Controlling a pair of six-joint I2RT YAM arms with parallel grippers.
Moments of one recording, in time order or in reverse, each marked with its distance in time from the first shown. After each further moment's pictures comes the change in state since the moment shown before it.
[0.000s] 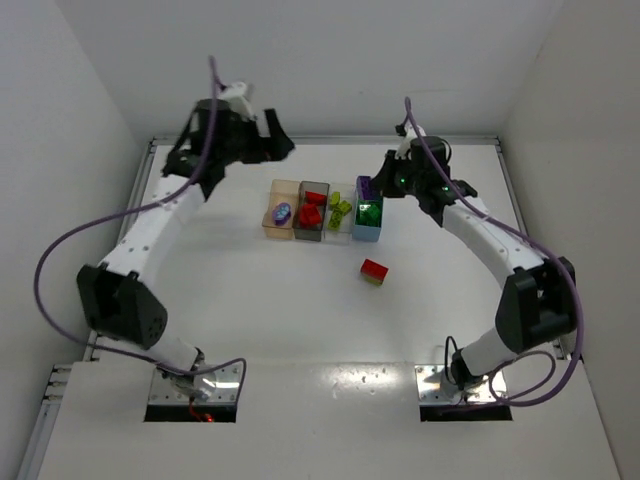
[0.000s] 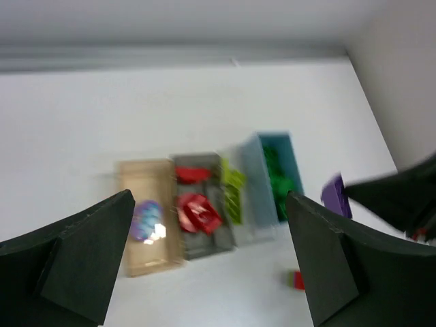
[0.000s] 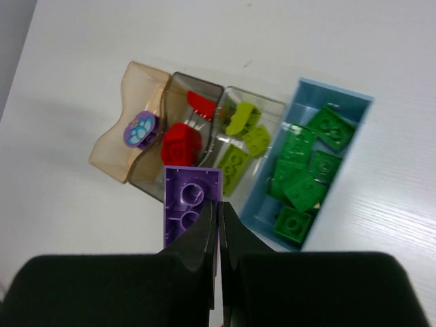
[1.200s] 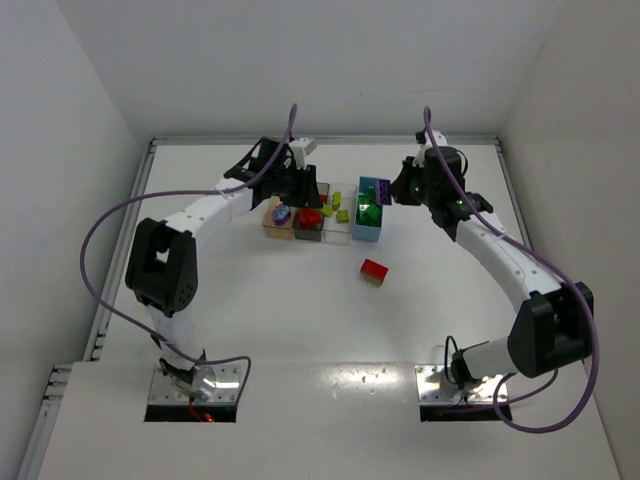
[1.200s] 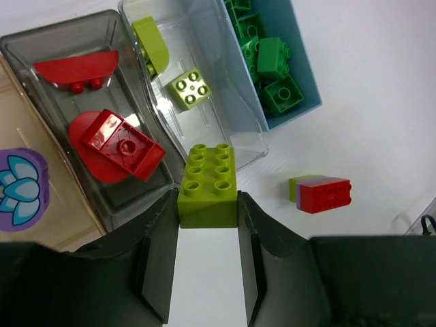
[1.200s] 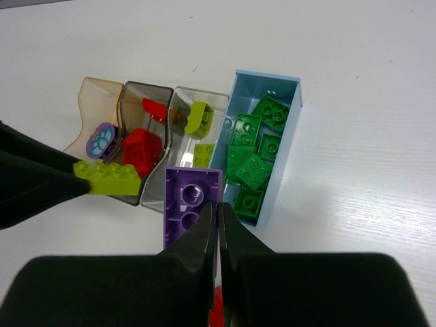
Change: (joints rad) left arm -0.109 0.214 -0.105 0.011 0.179 0.103; right arm -0.017 -0.126 -0.101 -0.011 0.136 0.010
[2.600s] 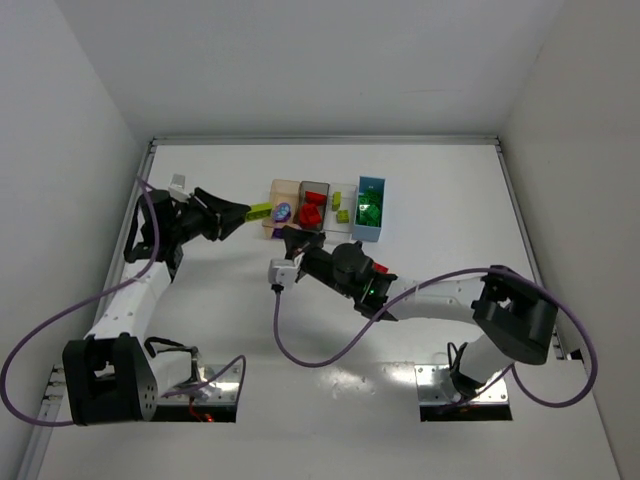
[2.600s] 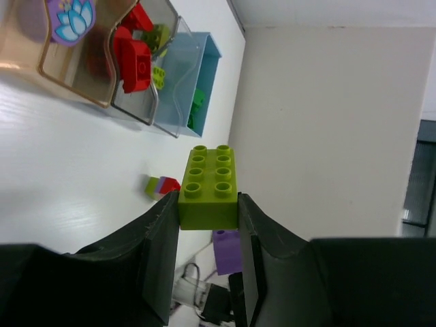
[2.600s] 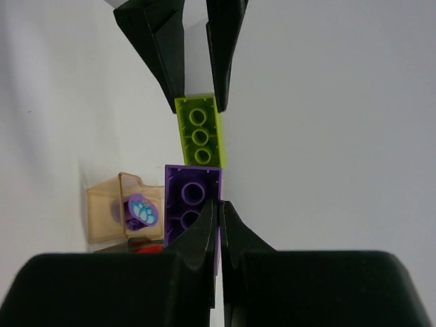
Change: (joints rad) left arm 0.513 -0.678 -0.755 0.386 0.322 -0.937; right arm 0.768 0.168 -0.344 1.027 0.154 -1.448
